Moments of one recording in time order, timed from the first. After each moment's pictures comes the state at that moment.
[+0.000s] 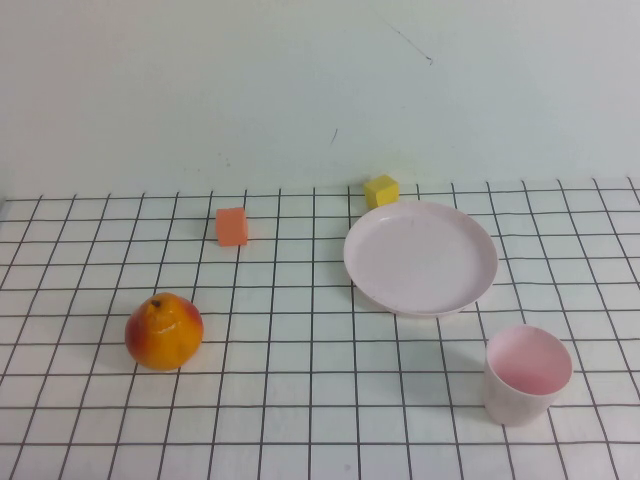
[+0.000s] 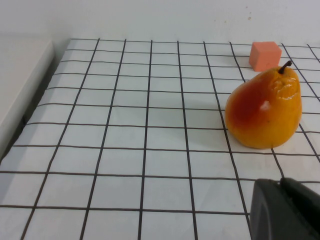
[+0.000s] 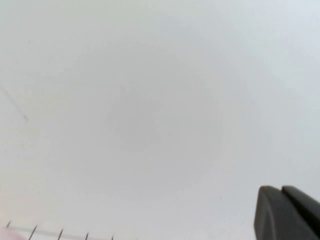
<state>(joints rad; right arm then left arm) -0.08 -0.01 0.03 -0.09 -0.11 -0.11 -0.03 -0.01 0.02 -0.05 0.38 -0.08</state>
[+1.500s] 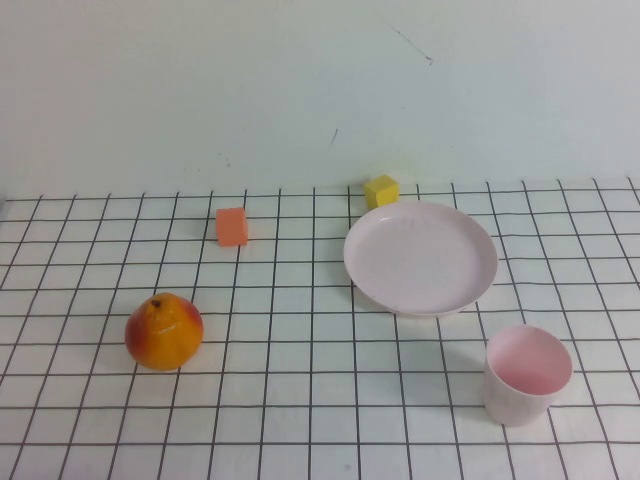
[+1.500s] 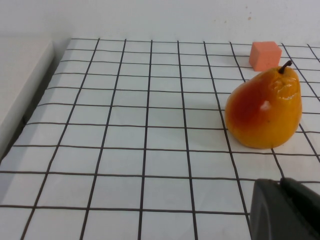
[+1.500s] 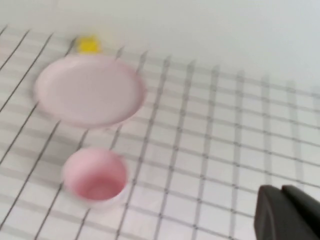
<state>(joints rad) -0.08 0.64 -0.85 0.23 0.86 -0.37 -0.03 -0.01 0.02 -0.05 0.38 -0.08</state>
